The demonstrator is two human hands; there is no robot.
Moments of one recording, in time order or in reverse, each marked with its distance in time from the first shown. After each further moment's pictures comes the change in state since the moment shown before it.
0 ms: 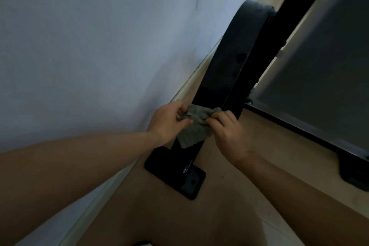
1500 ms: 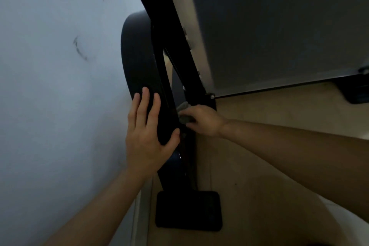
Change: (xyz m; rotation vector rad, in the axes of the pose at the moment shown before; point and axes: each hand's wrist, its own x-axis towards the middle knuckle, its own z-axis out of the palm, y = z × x) left_hand 0.065 0.072 0.018 0.526 0.151 0.753; right_hand 0.018 0.101 0.050 0.584 -0.396 0.636
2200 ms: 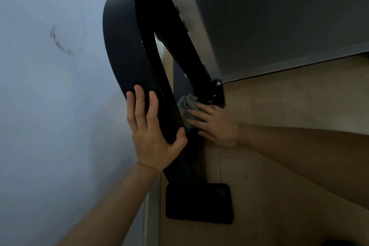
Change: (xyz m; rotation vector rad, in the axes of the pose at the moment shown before) left_hand 0.001 -0.003 0.031 -0.040 0.102 0.023; right_hand -0.023 0.053 0.050 -0.505 -0.055 -0.282
